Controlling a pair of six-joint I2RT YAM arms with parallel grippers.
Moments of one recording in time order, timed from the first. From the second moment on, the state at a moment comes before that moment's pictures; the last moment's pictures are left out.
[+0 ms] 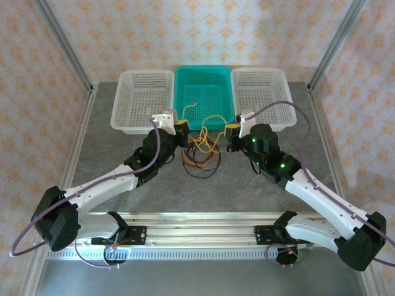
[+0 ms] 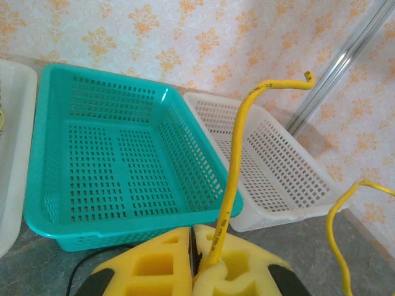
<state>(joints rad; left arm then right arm) -0.67 1.24 0.77 0.31 -0.29 -0.45 0.67 1.01 0.87 -0.17 0.11 0.25</state>
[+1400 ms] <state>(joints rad) -0.66 1.33 0.91 0.07 -0.37 -0.67 0.68 0.83 0.71 0.15 -0.01 0.27</state>
